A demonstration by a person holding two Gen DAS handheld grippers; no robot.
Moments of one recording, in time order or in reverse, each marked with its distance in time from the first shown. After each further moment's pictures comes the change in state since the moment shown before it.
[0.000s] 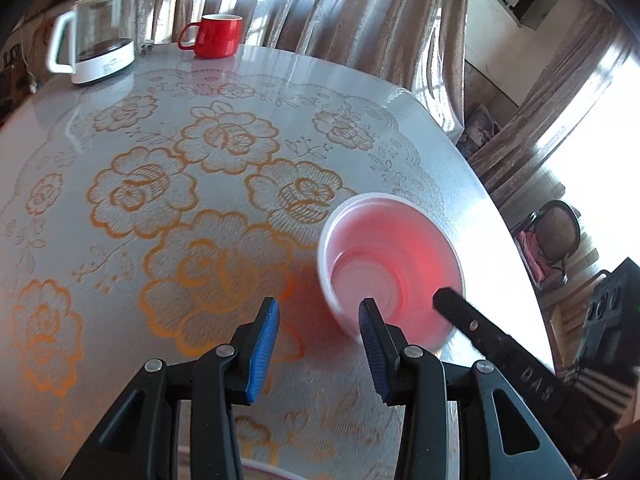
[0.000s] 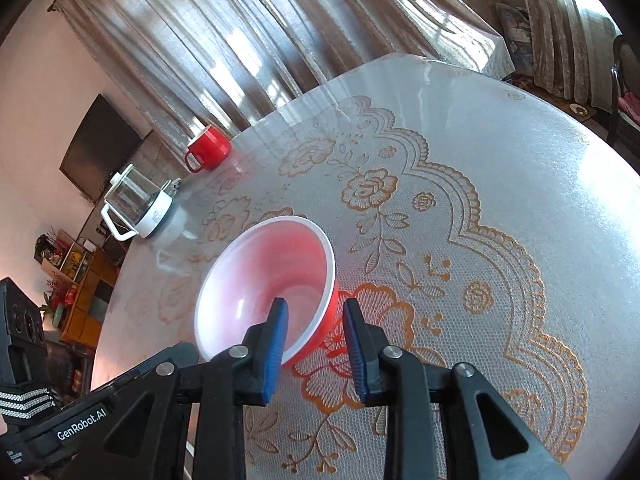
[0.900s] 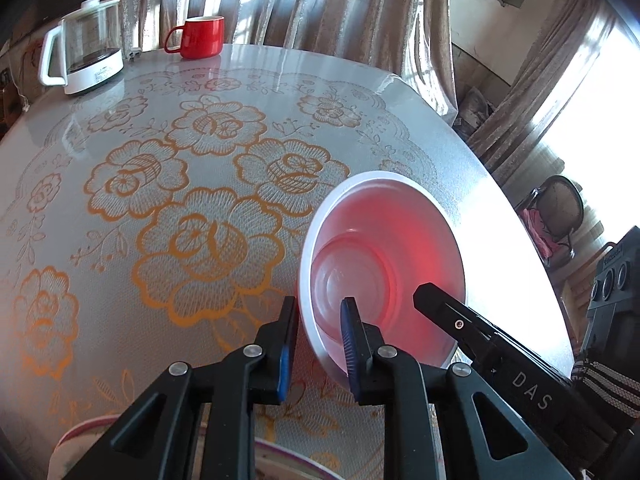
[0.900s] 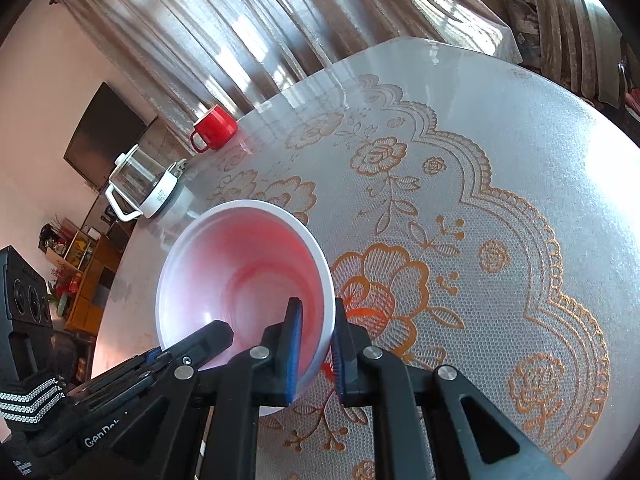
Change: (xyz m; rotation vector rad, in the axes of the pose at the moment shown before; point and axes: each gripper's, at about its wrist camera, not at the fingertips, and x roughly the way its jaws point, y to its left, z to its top) left arm -0.009 -0.008 -0.030 0.068 0.003 0.024; right arm -0.004 0.005 -0.026 -0.010 0.039 0.027
